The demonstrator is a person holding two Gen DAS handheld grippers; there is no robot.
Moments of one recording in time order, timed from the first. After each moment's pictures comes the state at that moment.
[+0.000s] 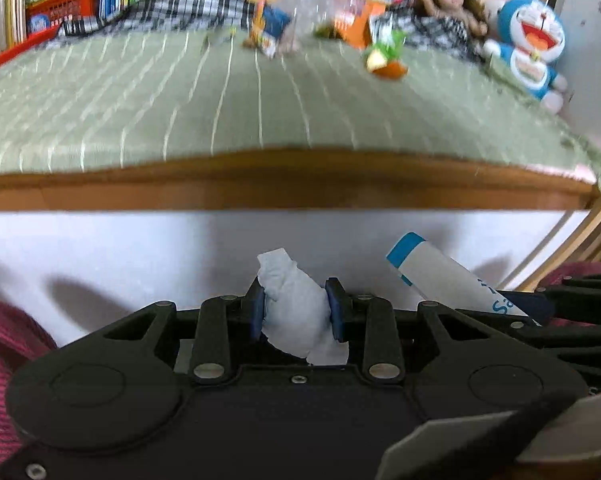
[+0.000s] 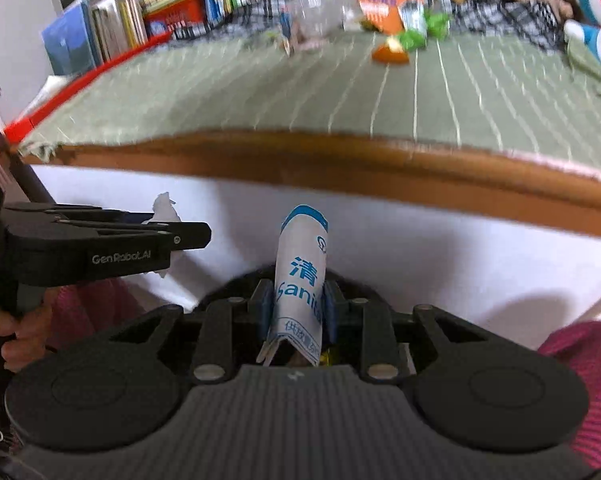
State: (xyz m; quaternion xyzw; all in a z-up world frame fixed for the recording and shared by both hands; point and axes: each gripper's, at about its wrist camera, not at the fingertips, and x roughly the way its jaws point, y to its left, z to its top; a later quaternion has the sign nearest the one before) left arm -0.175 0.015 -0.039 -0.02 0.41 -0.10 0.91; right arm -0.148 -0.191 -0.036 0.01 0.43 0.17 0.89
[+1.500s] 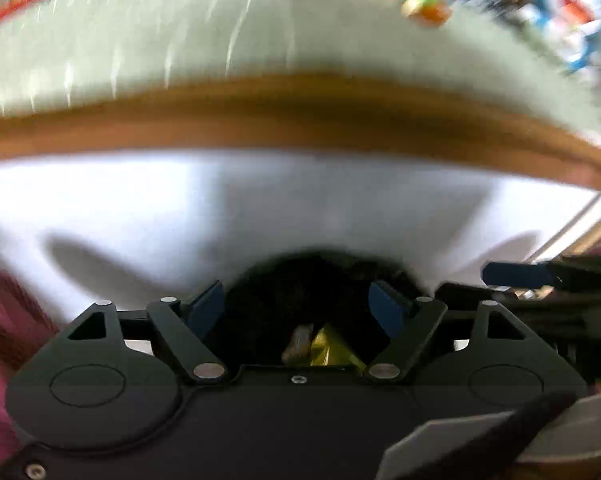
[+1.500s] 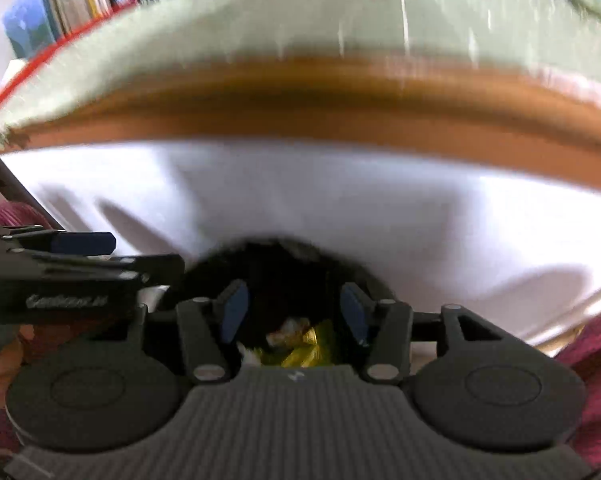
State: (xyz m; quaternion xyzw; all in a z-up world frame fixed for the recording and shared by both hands) left arm -0.157 0.021 -0.068 -0.02 0.44 -0.08 0.89; right arm -0.108 -0.197 -0.055 0.02 0.44 0.17 0.88
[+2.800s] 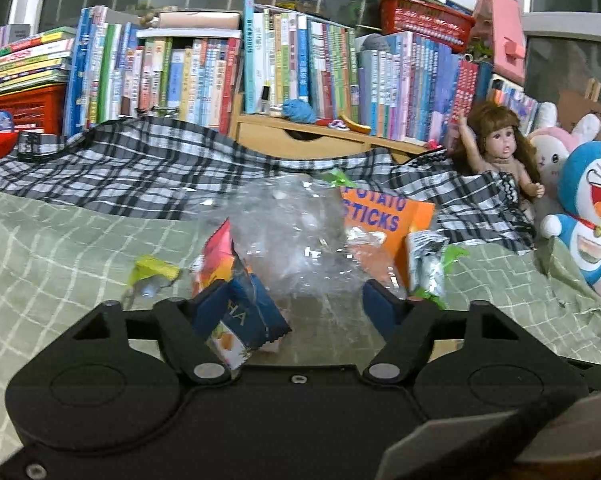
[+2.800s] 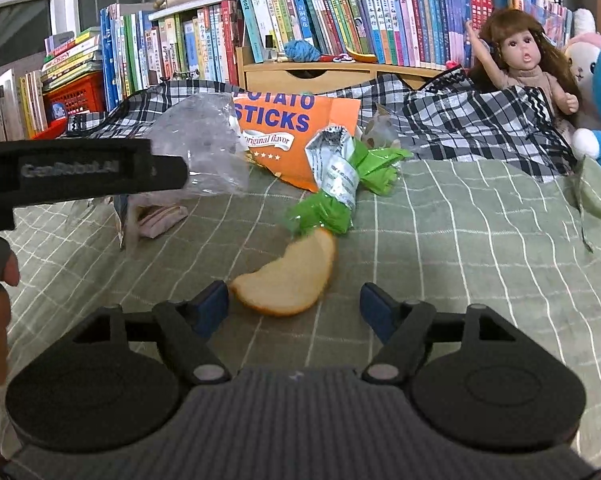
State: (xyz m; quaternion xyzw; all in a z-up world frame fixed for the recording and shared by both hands) left arm 0.088 -0.030 0.021 -0.07 0.24 -0.08 0.96; right arm 0.082 -0.214 -0.010 -0.01 0.32 0.10 0.94
